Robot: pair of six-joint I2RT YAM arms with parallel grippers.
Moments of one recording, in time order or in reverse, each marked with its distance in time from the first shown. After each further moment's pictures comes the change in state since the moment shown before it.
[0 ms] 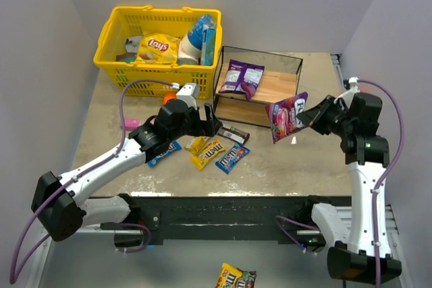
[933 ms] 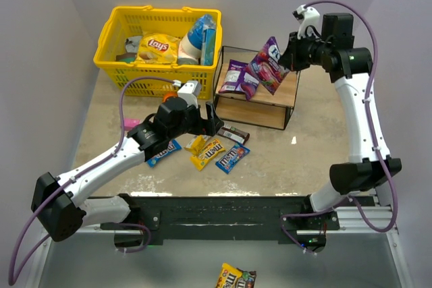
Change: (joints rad) left arm 0.000 -0.001 0.039 -0.013 0.041 0.033; right arm 0.279 0.737 0.894 -0.158 0.074 -0.589
